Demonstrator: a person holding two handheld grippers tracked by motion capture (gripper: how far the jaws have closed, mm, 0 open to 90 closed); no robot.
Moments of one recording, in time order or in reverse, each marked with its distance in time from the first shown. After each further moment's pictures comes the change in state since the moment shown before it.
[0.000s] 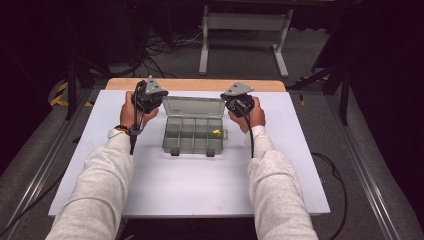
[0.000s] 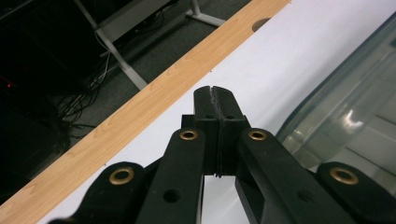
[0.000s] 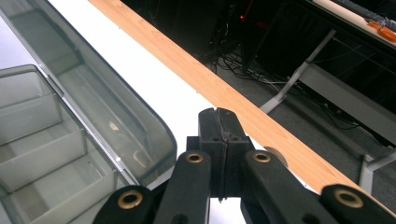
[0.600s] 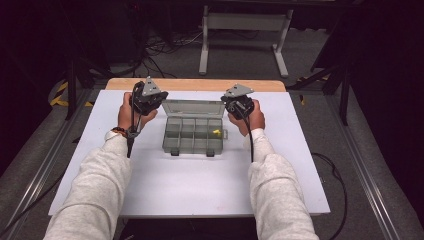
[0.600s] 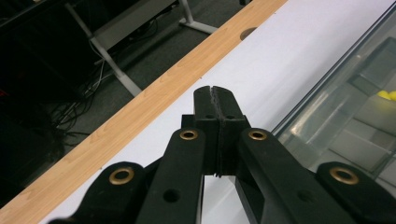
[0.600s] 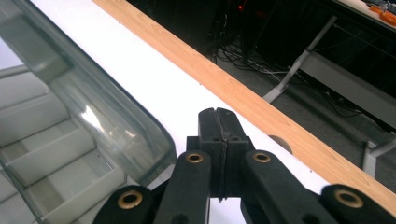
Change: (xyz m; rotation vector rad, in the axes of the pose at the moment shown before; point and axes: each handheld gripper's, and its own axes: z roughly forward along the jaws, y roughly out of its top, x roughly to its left) left arm -0.005 0.001 -0.014 -0.032 -0.026 0.005; right arm 0.007 -0.001 -0.004 0.035 -0.009 0.038
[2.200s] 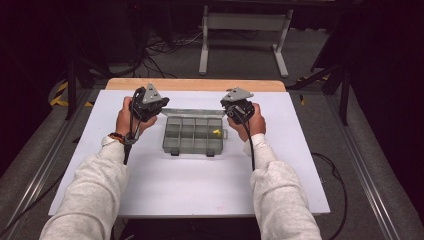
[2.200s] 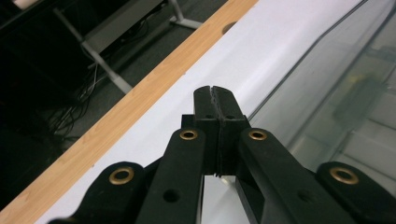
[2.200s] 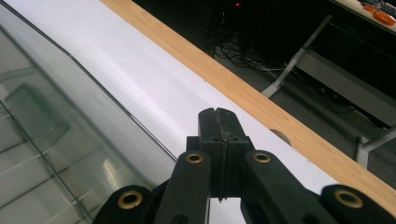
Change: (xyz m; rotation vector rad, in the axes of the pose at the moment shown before) left arm -0.021 0.002 -0.016 0.013 -0.036 0.073; right arm 0.015 0.005 -0.020 0.015 -0.016 -0.008
